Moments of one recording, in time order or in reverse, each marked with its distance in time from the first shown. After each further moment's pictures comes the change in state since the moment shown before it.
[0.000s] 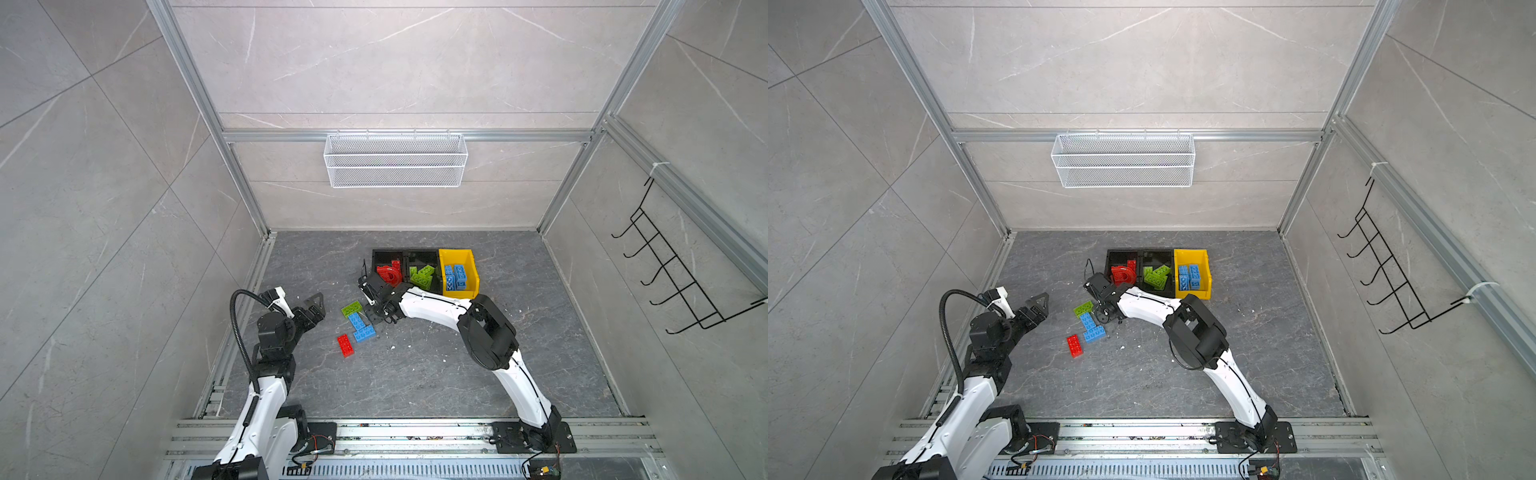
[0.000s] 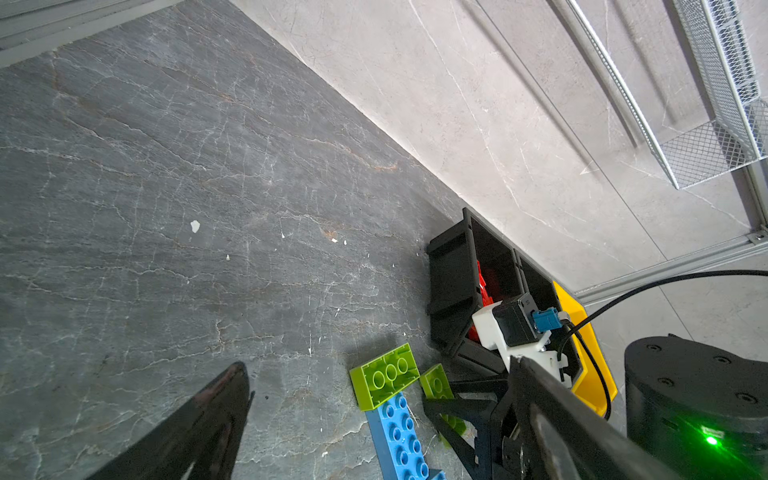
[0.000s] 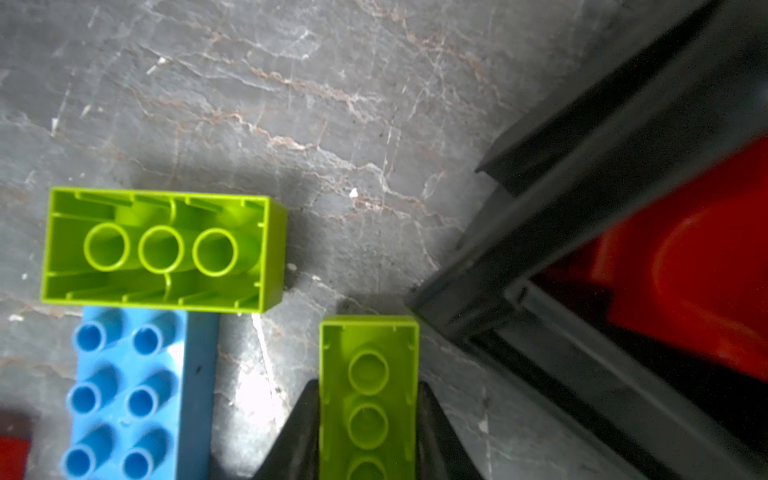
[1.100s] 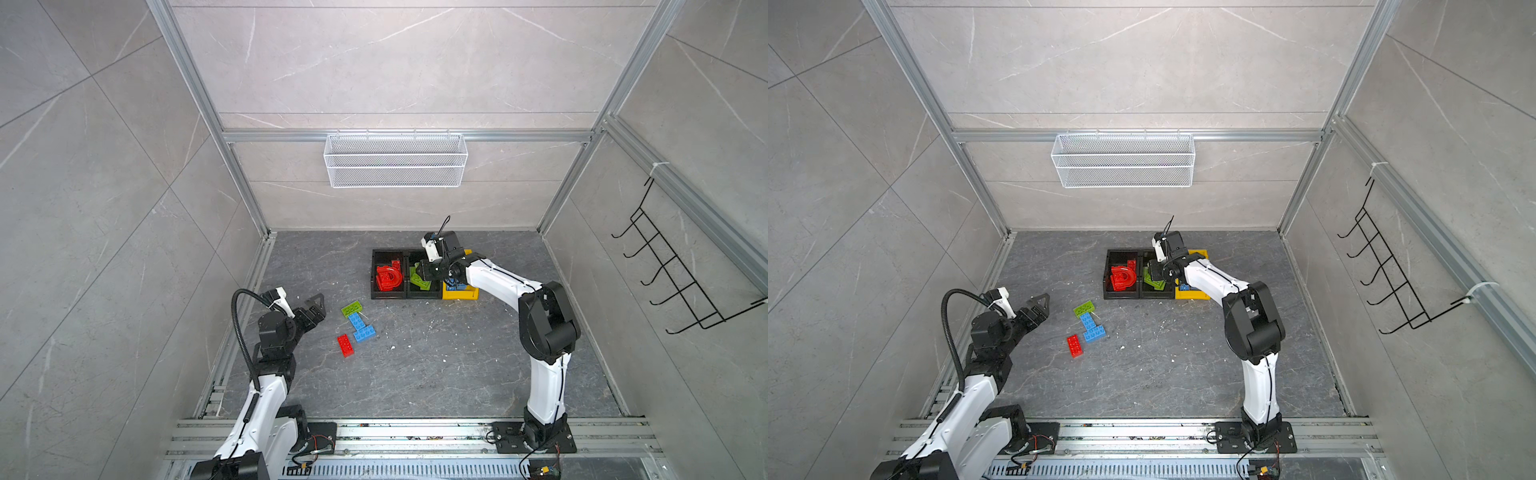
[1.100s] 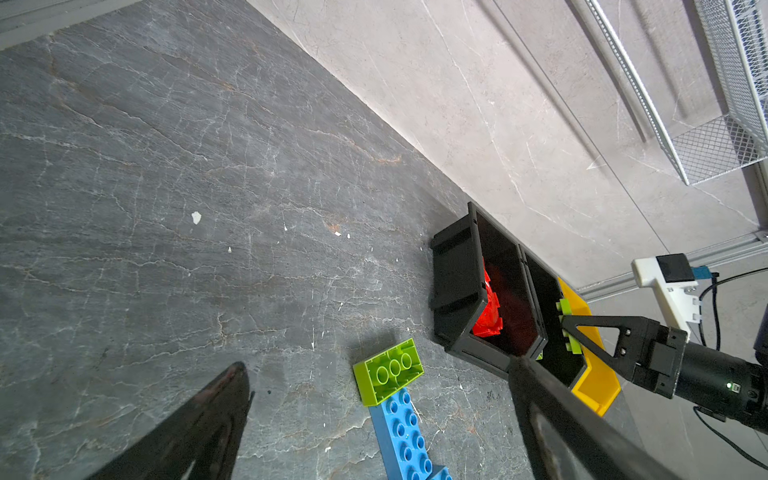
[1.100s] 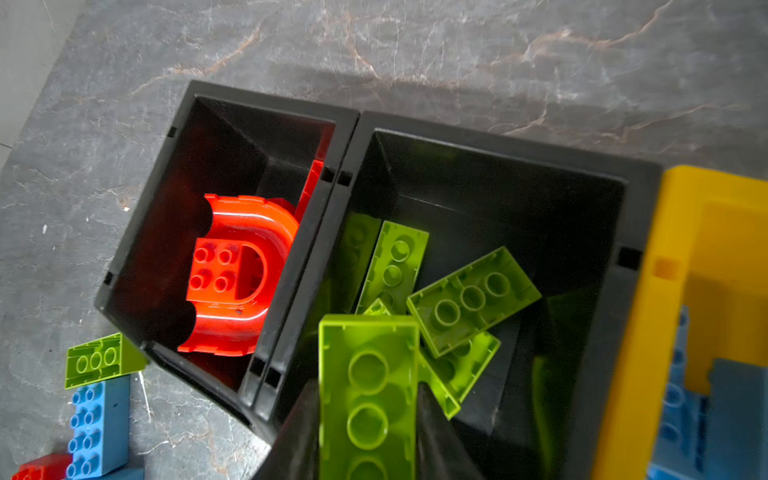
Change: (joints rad) left arm -0.001 0.021 0.000 0.001 0.003 0.000; right arm -0.432 -0.278 -0.235 0.176 -0.280 0.031
